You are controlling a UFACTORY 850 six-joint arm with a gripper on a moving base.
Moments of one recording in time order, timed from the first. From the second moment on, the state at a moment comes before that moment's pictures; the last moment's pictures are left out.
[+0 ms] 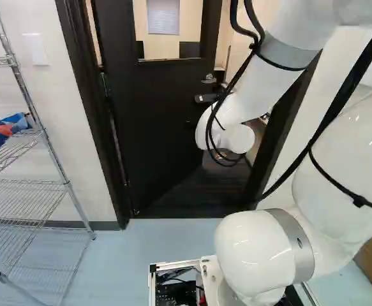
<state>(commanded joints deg) -0.7 7.2 -19.7 -4.5 45.3 0.0</state>
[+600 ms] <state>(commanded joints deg) -0.7 7.2 -19.7 -4.5 45.3 0.0</state>
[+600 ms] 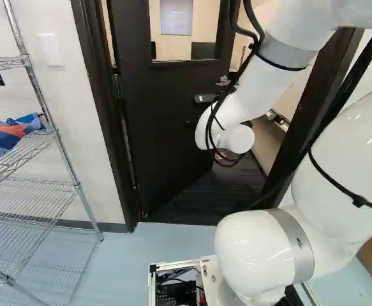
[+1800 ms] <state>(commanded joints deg) -0.7 7.2 -19.7 -4.5 45.3 0.0</state>
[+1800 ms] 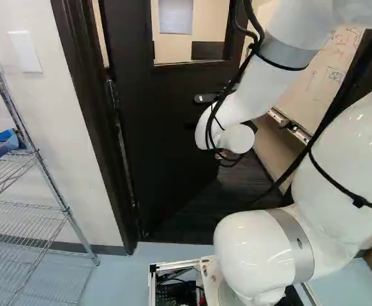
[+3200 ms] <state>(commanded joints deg) -0.6 6.4 -20.4 -3.8 45.3 0.0</state>
